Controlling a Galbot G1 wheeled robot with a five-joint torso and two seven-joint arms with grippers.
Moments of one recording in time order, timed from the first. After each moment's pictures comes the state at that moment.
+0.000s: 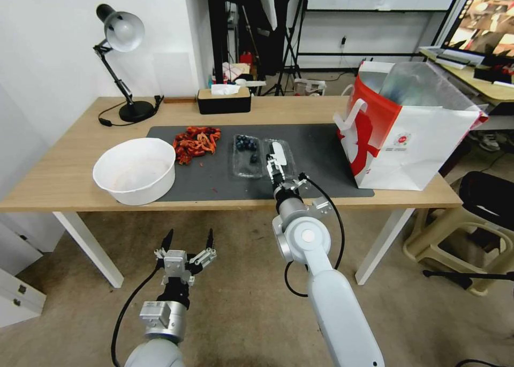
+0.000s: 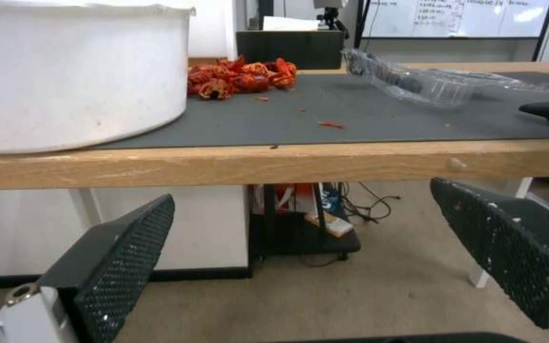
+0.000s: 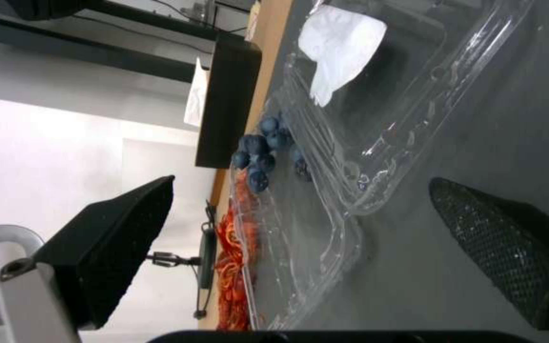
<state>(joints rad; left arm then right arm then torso) 1.64 -1.20 -0.25 -2.04 -0.23 -0.19 -0.35 -0.99 1.61 0.20 1.78 1.30 -0.01 0.52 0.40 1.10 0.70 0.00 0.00</state>
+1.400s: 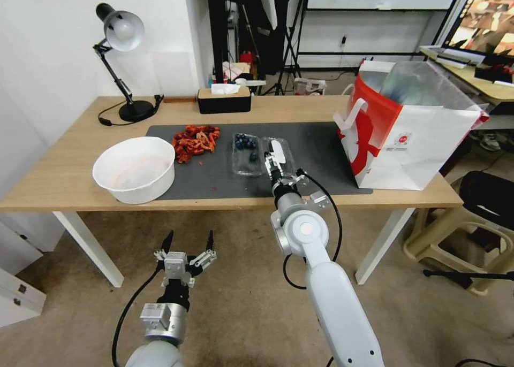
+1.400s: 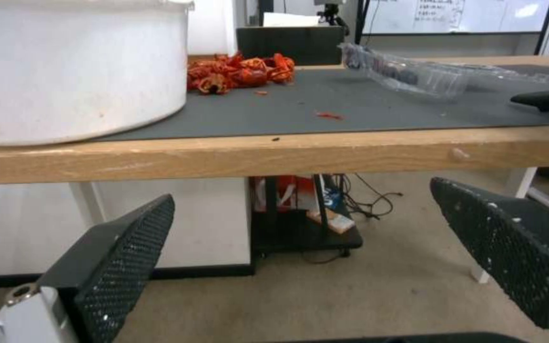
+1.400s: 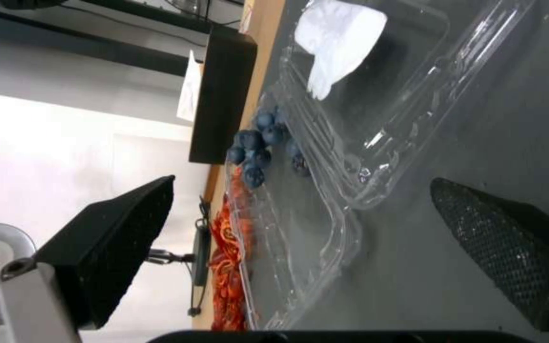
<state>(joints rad) 1.64 -1.20 -0.25 -2.03 -0.22 -0.20 -0.35 -0.96 1.61 0.19 1.77 1.31 -0.02 0.56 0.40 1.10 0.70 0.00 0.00</state>
